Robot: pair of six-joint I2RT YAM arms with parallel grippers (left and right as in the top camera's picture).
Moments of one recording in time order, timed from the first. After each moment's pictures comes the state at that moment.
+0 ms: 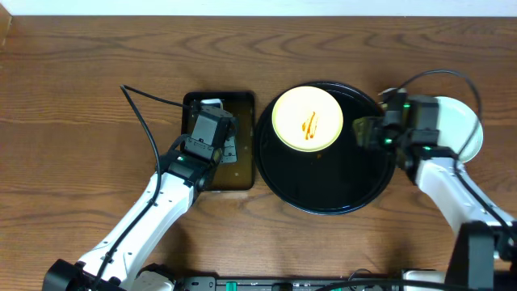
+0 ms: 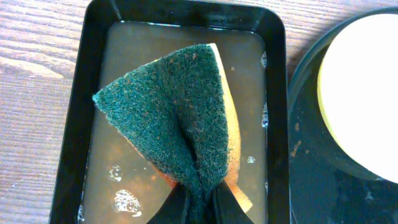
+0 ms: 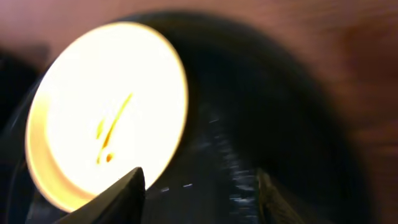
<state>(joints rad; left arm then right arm) -0.41 1.35 0.84 -0.42 -0.19 -0.43 0.02 1.54 0.77 -0.09 -0.32 0.13</state>
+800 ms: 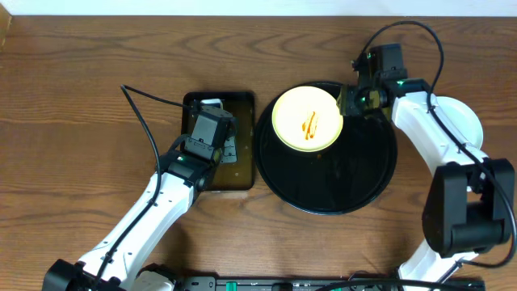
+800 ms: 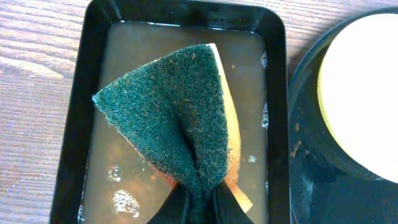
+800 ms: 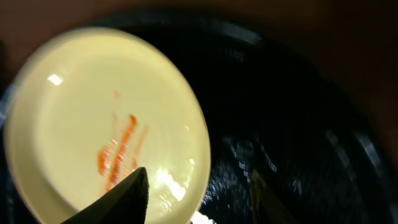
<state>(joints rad) -0.41 1.35 0.84 -0.42 -0.19 -0.43 0.15 1.90 1.34 -0.61 -0.17 0.18</state>
